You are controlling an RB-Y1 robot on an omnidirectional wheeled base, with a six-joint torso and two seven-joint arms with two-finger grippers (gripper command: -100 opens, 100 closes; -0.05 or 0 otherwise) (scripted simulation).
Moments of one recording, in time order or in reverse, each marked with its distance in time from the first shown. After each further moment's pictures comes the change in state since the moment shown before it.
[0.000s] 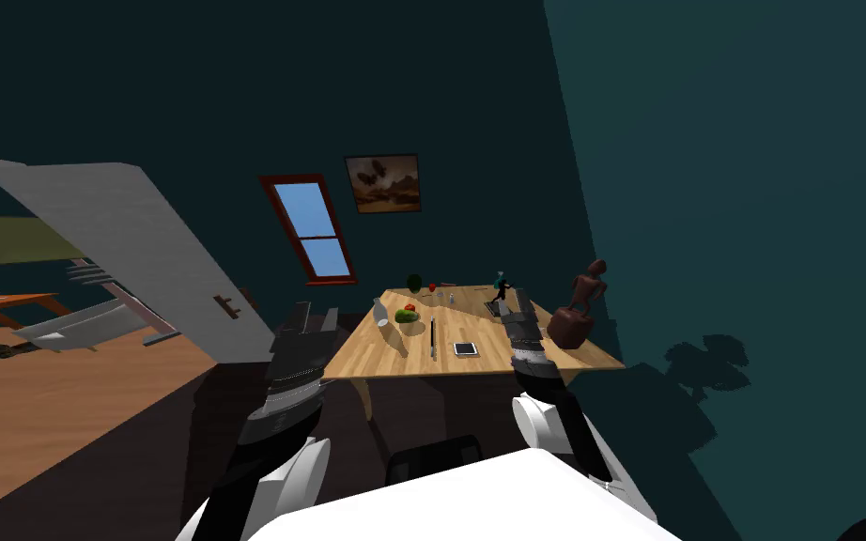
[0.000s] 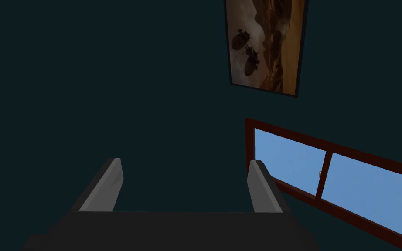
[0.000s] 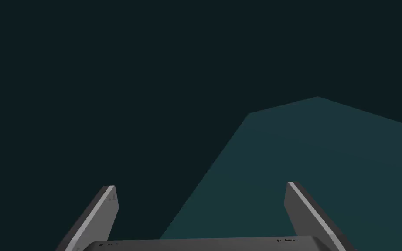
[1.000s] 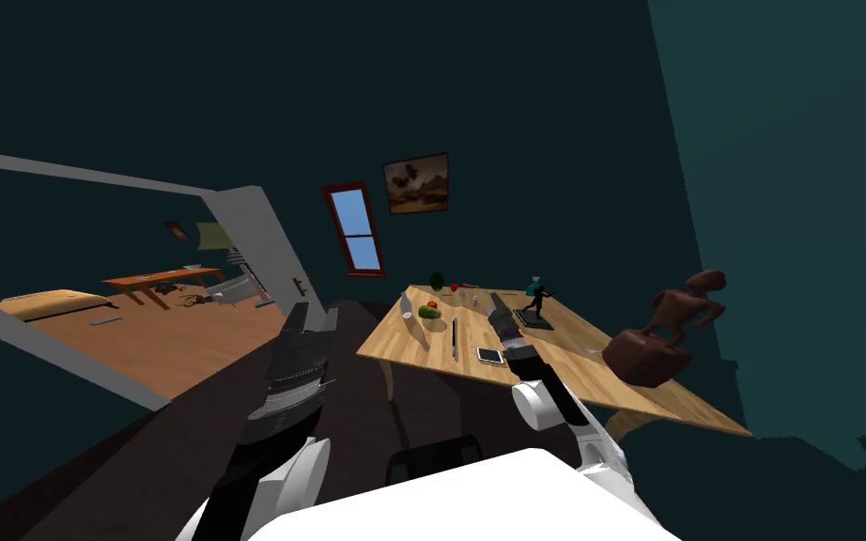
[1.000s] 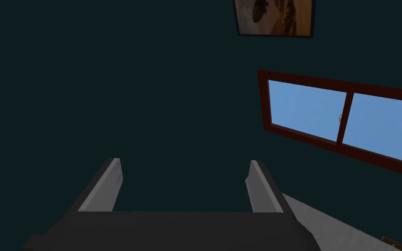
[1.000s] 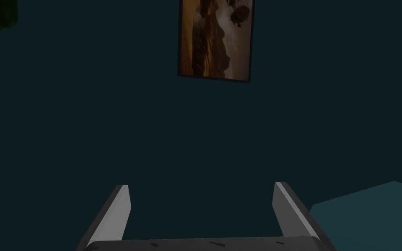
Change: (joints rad) left arm 0.000 0.000 0.000 0.000 0.000 0.000 0.000; right arm -0.130 -0.230 0.029 0.137 -0.178 0.195 0.090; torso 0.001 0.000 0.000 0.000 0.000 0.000
